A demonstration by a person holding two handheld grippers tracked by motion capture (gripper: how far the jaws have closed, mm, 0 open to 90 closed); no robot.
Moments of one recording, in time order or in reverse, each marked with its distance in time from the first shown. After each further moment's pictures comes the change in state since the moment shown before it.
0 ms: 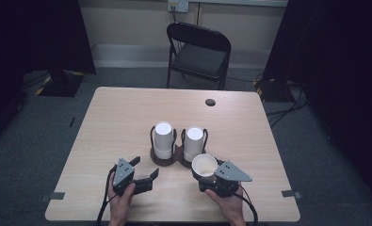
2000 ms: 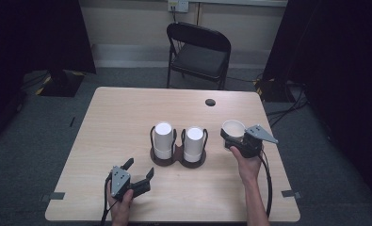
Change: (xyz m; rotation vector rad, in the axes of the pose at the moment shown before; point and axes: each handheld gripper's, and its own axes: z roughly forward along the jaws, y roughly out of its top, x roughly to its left) left arm -0.001 -0.022 -0.004 -0.134 0.134 -0.015; right arm -0.127 0.017 0.026 -0.048 -0.244 0.204
